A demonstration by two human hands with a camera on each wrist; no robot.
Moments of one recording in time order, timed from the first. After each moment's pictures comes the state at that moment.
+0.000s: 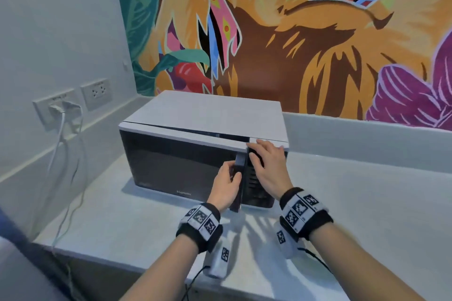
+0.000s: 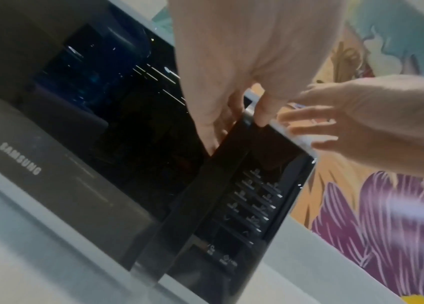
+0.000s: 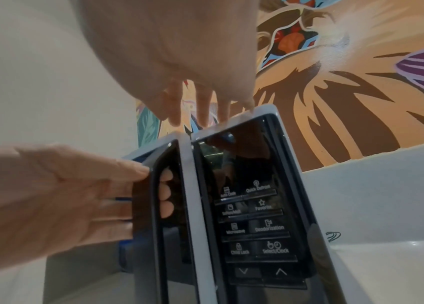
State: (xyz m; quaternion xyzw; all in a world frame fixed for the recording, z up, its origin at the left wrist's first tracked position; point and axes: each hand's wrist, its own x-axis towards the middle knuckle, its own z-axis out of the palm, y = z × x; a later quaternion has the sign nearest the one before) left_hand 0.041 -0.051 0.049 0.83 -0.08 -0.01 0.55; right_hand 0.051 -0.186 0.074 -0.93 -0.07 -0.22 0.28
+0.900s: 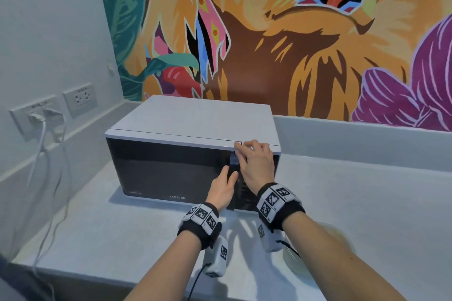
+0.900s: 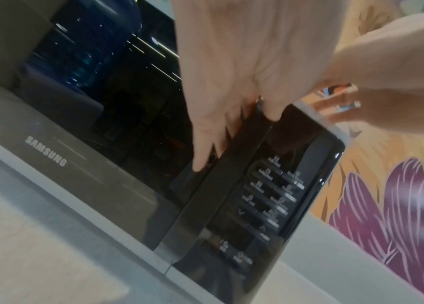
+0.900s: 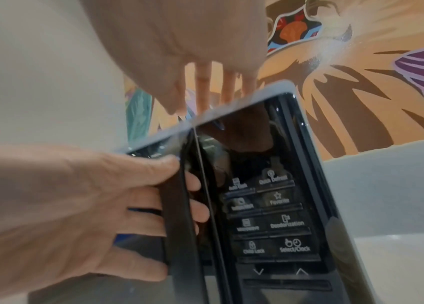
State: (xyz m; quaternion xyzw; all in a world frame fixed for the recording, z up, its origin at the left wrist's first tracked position) left_hand 0.069 -0.063 0.042 0.83 -0.08 -0.07 0.54; right_hand 0.075 -0.167 0.081 -0.94 0.00 -0.27 0.19
